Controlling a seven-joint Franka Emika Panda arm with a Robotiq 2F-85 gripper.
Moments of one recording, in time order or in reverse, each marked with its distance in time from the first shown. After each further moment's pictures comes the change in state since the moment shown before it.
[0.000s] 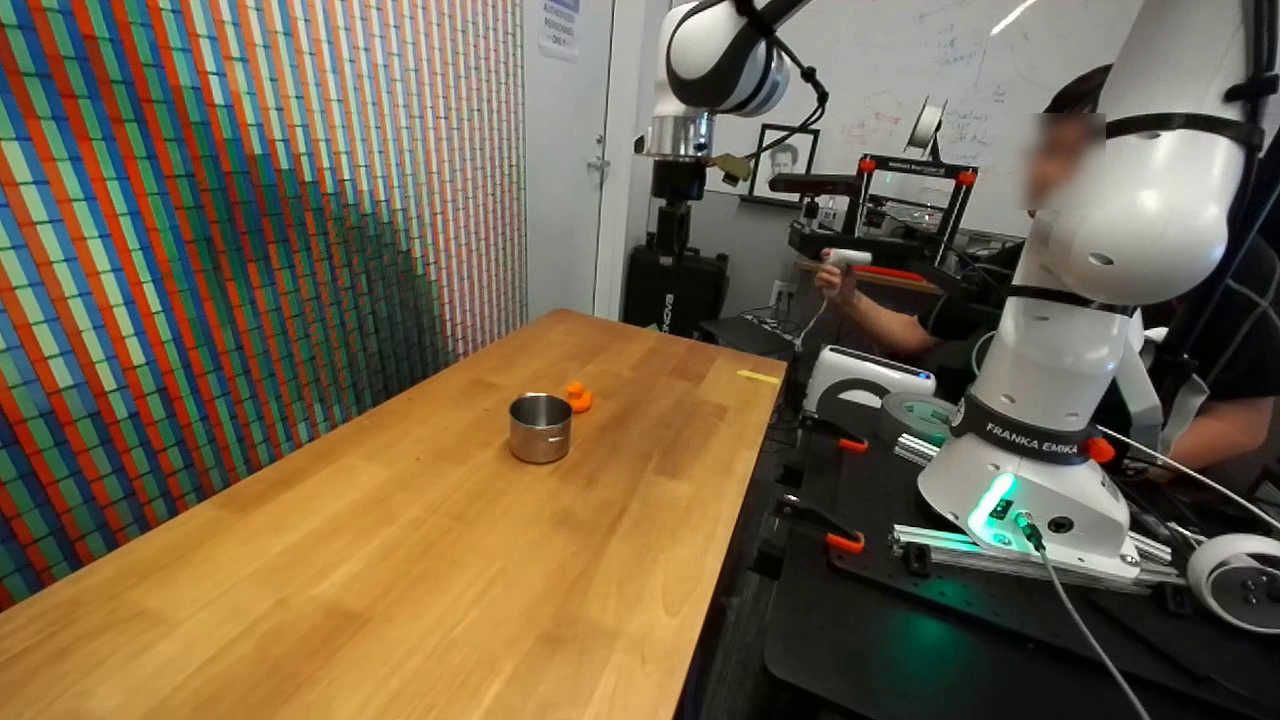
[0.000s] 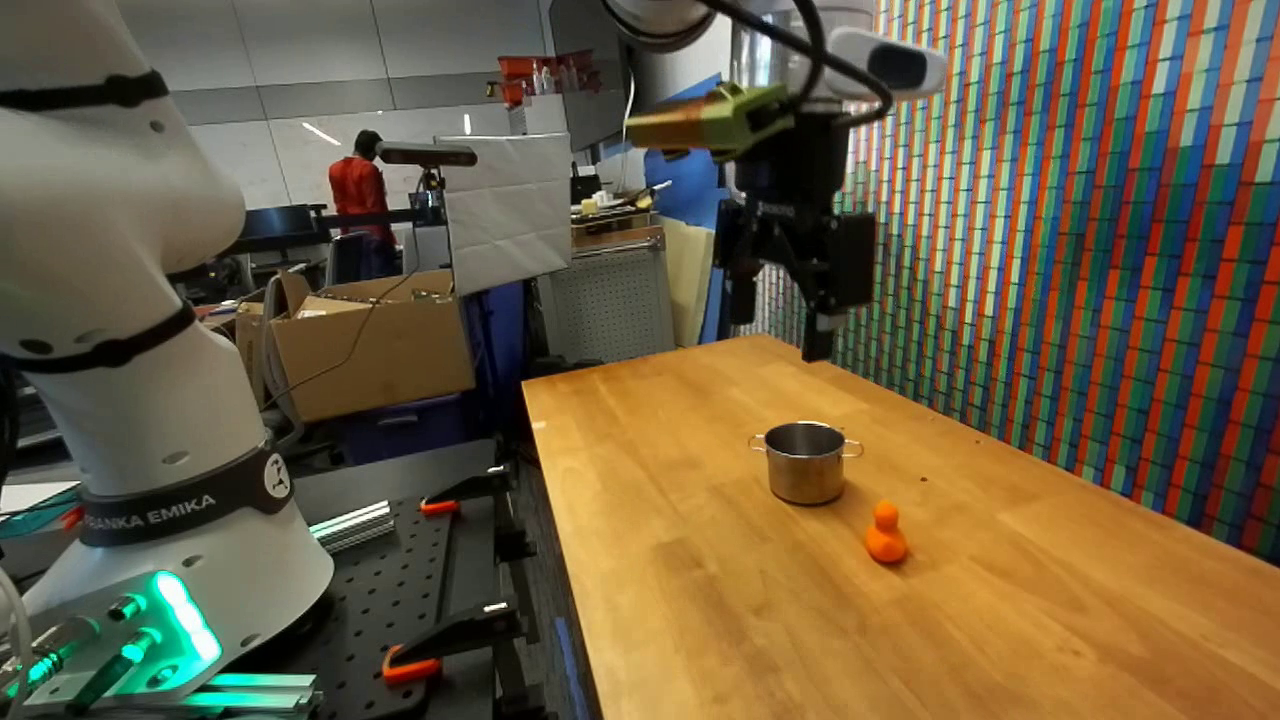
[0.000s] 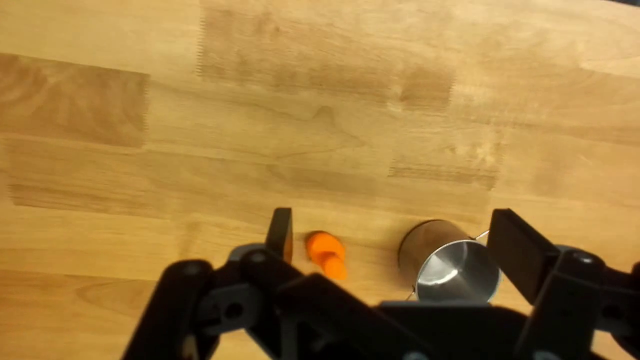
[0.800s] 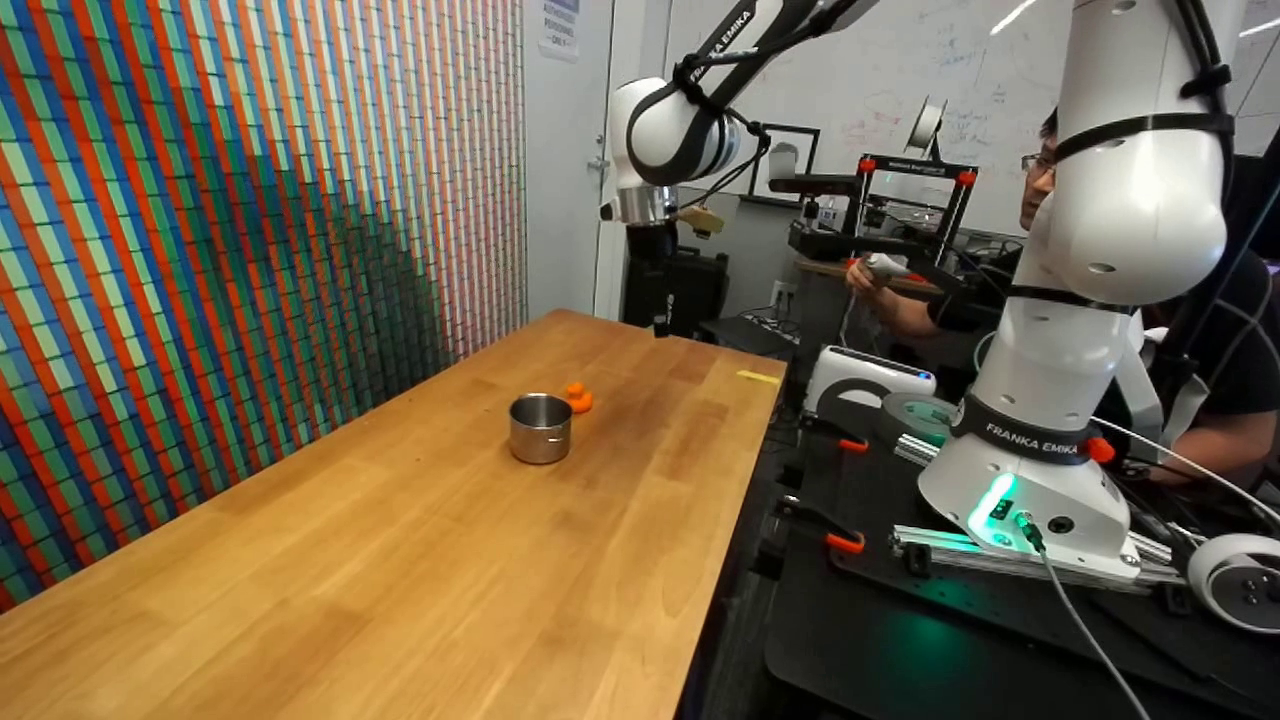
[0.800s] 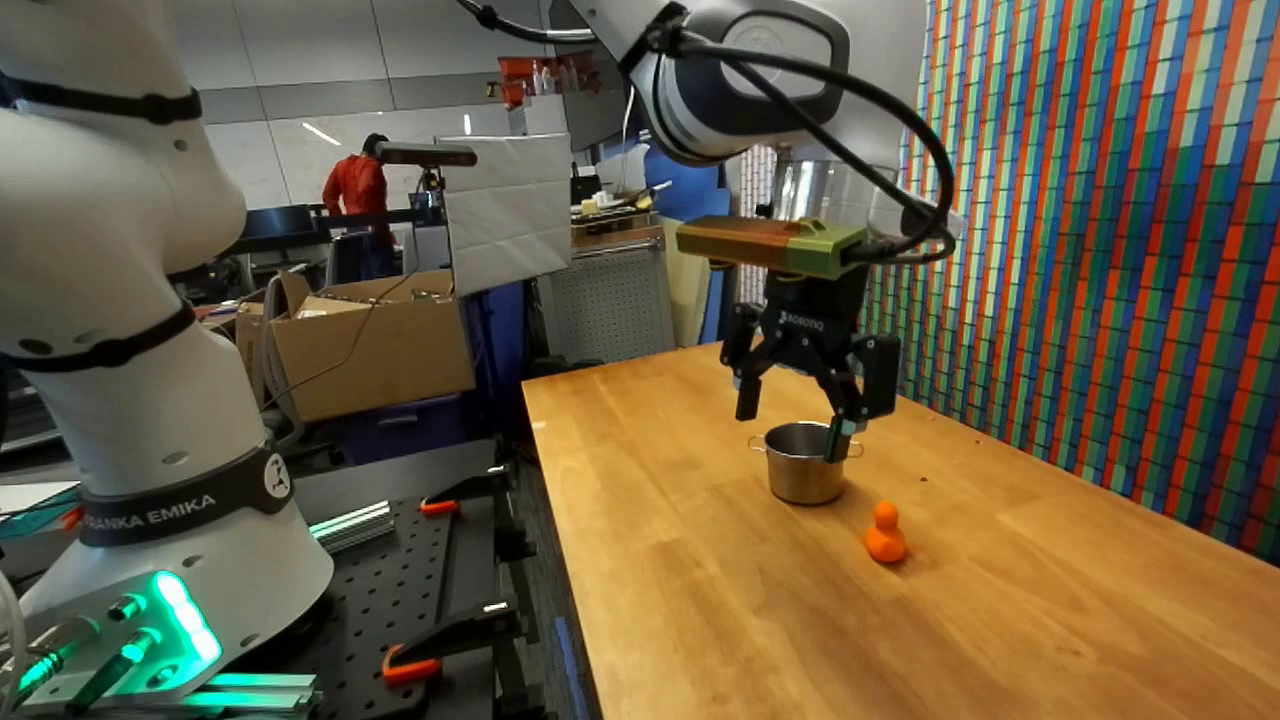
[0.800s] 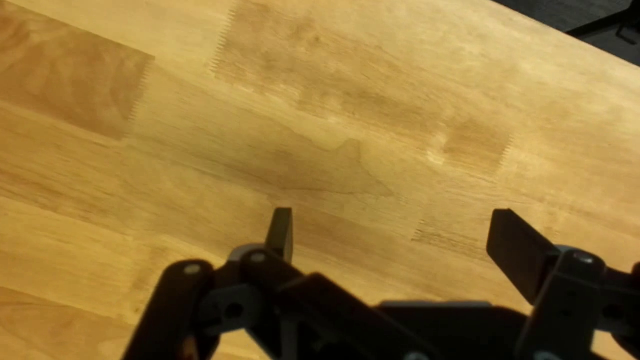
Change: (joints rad) arm -0.004 0.241 0.054 0.085 -0.132 0.042 -0.069
